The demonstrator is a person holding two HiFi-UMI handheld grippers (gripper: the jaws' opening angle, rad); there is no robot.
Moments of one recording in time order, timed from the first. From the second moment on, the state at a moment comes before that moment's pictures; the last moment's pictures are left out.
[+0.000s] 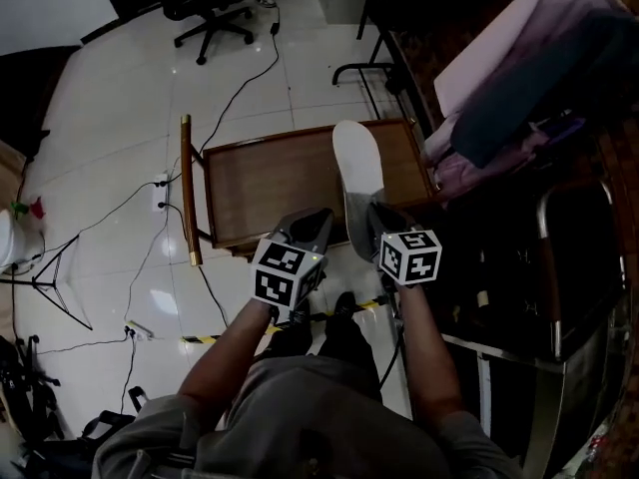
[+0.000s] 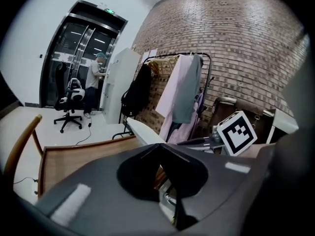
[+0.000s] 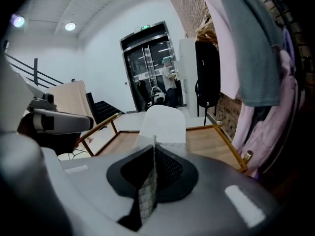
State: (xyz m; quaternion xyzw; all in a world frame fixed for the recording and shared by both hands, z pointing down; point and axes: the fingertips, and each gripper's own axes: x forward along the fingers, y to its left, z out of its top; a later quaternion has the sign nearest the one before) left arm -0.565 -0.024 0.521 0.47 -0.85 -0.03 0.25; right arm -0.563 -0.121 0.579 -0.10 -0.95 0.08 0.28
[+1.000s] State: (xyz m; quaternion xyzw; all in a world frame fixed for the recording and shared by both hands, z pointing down) left arm -0.296 -0.112 0.445 0.62 -0.76 0.00 0.20; right arm -0.223 -0.157 0.459 -0.01 -0.98 0.08 0.19
